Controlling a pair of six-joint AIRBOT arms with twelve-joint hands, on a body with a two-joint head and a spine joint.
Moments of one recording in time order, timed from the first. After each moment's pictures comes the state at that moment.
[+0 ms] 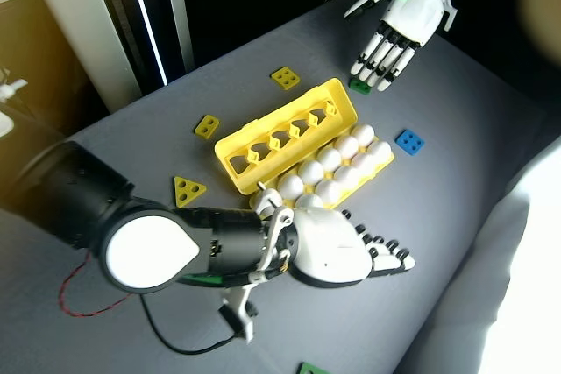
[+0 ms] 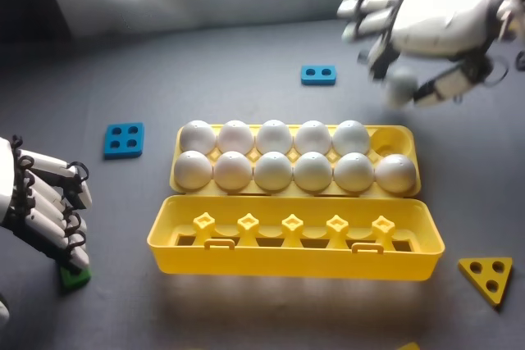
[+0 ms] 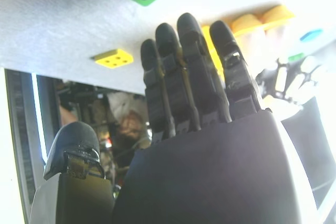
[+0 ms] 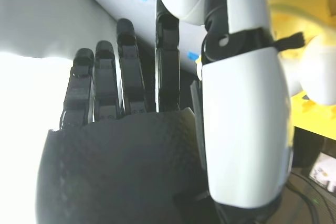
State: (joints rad) left arm 0.53 -0.87 1.14 1.43 -1.13 -0.21; right arm -0.19 -1.32 1.75 -0.95 0.49 -0.45
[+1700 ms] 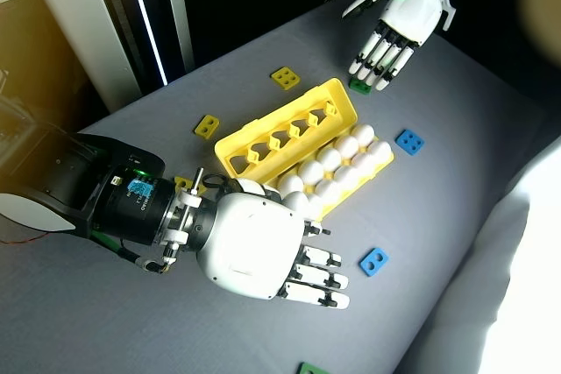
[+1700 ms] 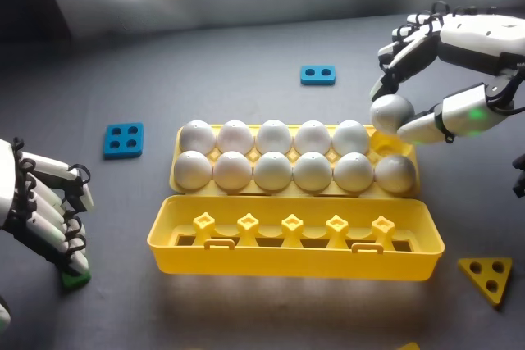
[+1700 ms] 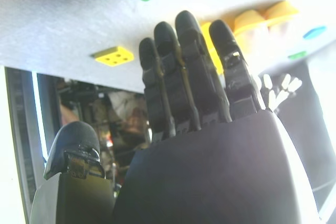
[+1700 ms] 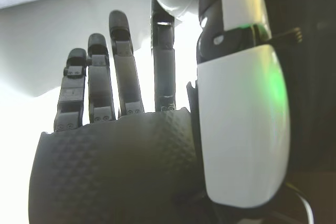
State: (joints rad) left arm 0.53 -0.86 1.11 1.43 -1.12 -0.21; right arm -0.33 -1.10 1.33 -0.05 0.40 -0.47
